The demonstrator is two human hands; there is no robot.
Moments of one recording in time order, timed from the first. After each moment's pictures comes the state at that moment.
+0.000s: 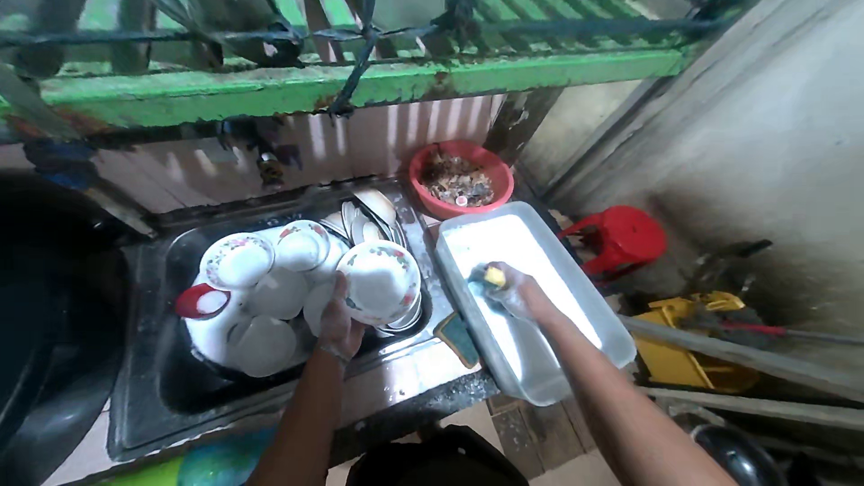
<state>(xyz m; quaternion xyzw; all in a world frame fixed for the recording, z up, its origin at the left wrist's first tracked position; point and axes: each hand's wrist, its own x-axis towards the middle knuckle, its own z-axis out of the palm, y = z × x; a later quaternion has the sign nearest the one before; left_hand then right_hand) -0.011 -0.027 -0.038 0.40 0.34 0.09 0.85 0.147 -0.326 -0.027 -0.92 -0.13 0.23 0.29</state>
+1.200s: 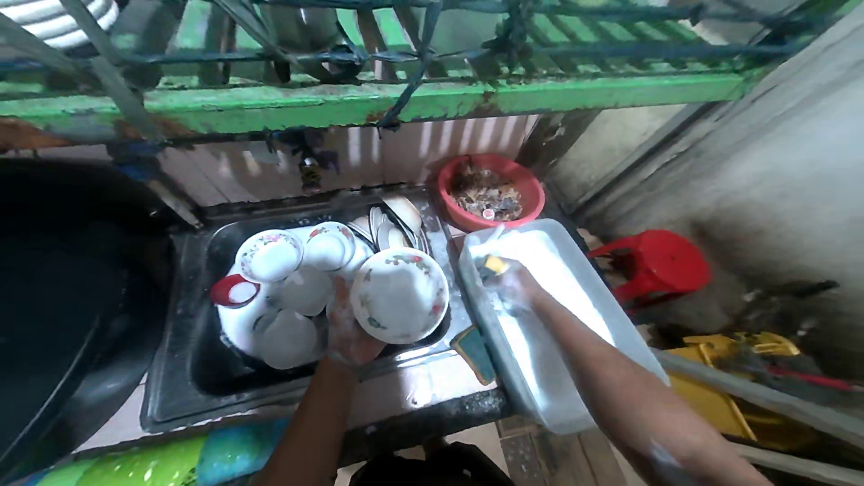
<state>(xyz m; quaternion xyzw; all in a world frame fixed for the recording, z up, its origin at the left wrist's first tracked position) -0.024 -0.015 -0.026 0.26 0.18 0.06 0.95 0.205 -0.279 -0.062 -0.89 -0.15 0.24 0.35</state>
